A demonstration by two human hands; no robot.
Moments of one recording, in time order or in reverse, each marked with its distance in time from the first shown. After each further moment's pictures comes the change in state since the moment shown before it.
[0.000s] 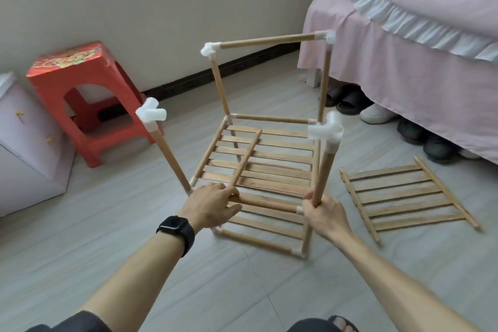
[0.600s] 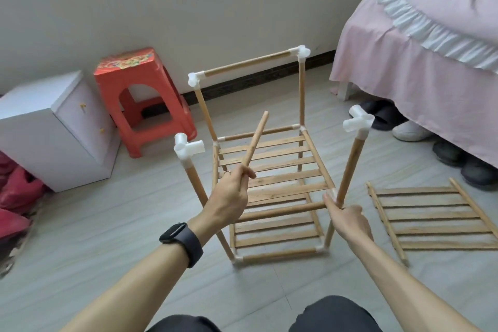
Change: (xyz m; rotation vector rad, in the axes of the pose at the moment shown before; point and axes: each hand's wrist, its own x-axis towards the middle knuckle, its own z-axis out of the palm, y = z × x) left_hand -0.069 0.017 -0.042 -0.760 0.437 -0.107; right_hand -0.004 -0.008 0.011 0.012 -0.016 0.413
